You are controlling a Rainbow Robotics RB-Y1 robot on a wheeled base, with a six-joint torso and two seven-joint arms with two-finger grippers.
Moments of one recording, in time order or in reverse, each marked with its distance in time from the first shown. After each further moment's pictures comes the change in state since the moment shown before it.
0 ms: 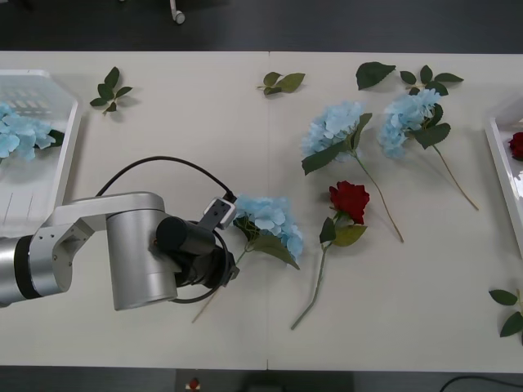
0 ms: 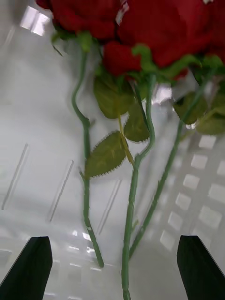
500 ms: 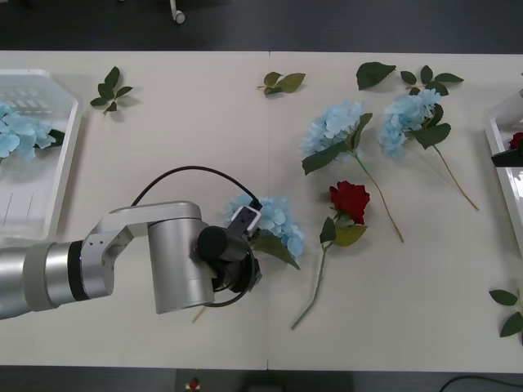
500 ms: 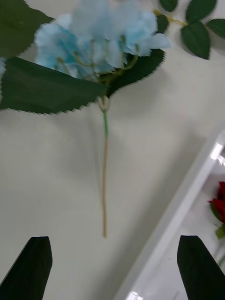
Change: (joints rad) right arm -0.138 -0.006 -0.018 -0.573 0.296 0.158 -0.599; left arm -0.019 -0.154 -0.036 0.131 -0.046 0.000 -0.001
